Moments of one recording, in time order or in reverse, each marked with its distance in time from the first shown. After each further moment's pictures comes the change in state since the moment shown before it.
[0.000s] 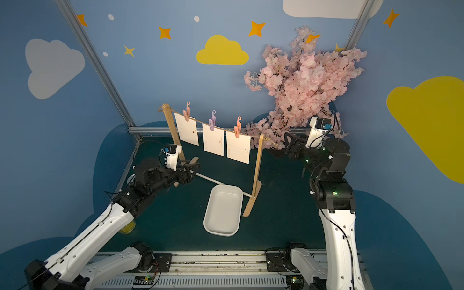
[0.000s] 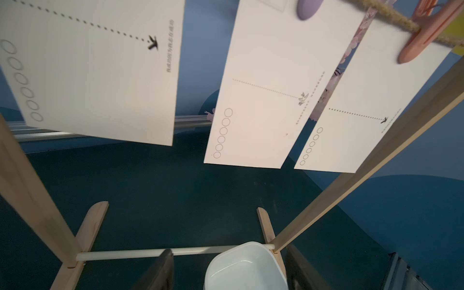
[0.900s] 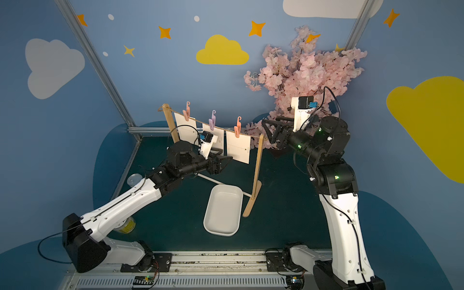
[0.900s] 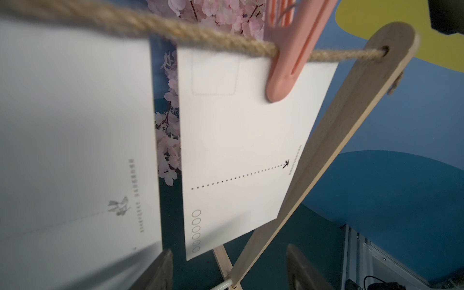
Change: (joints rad) left arm -0.185 0.383 0.341 0.106 0.096 0.082; right arm 0.179 0.186 0.323 -0.053 -0.219 0.003
